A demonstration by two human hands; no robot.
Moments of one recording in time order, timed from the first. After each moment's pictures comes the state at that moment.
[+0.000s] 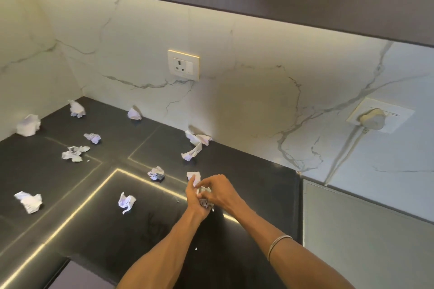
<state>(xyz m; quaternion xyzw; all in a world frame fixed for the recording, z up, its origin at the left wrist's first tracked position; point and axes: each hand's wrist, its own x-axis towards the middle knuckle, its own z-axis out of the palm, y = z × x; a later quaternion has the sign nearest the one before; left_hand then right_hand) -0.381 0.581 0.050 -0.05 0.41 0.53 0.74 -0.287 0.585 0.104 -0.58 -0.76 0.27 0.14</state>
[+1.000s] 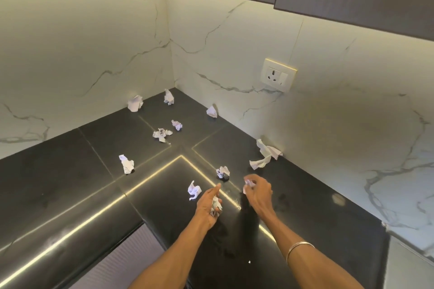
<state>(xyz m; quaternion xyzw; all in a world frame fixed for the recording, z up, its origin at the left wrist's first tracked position) -0.526 0.552 0.040 -0.03 0.54 0.56 0.63 -0.368 0.622 0.065 -0.62 -0.66 0.30 0.29</state>
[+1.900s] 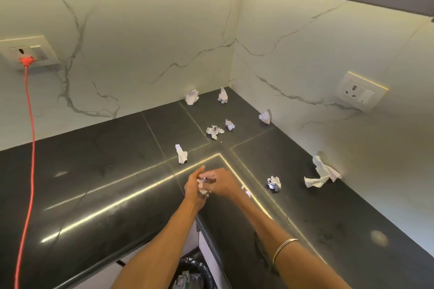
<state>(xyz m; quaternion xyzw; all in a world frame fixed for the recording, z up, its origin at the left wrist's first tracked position) -0.716 0.504 0.052 -0.10 0.47 0.70 0.53 -0.615 0.557 0.120 -0.31 -0.86 0.41 0.06</state>
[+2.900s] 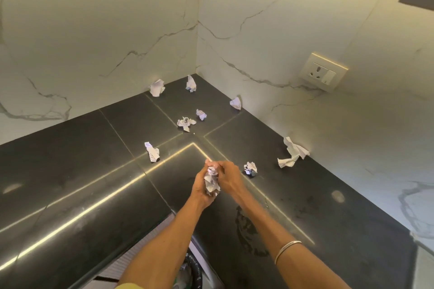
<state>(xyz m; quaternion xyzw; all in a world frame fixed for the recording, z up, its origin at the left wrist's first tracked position) -0.640 0.547 0.053 -0.05 0.35 0.64 0.69 -0.554 0.579 0.120 -0.48 -0.75 0.41 0.20</state>
